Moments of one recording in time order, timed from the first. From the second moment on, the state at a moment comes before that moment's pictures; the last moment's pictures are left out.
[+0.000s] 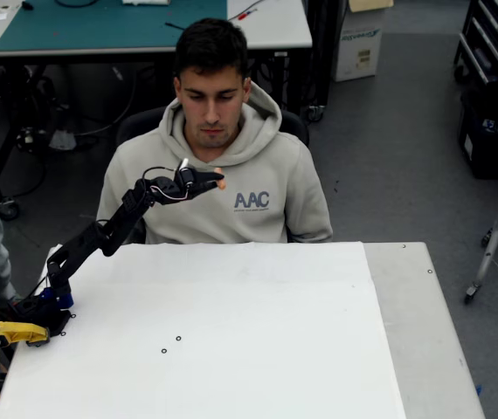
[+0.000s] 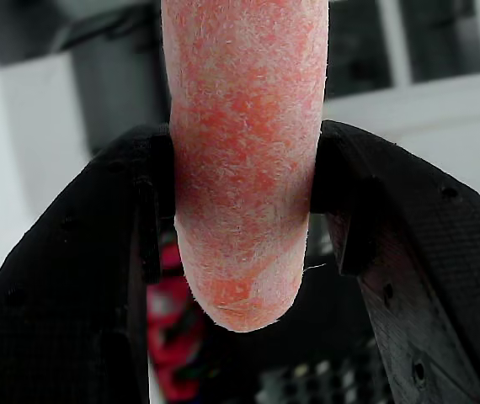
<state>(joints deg) 17.8 41.8 -14.5 51.9 -64.3</state>
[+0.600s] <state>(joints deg) 14.2 32.3 -14.5 27.8 -64.9</state>
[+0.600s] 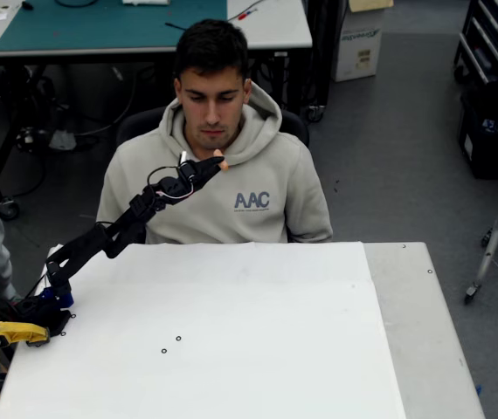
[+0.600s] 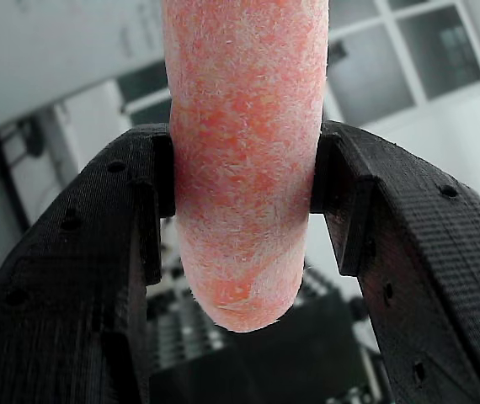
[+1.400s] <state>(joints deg) 10.1 32.3 -14.5 27.6 -64.9</state>
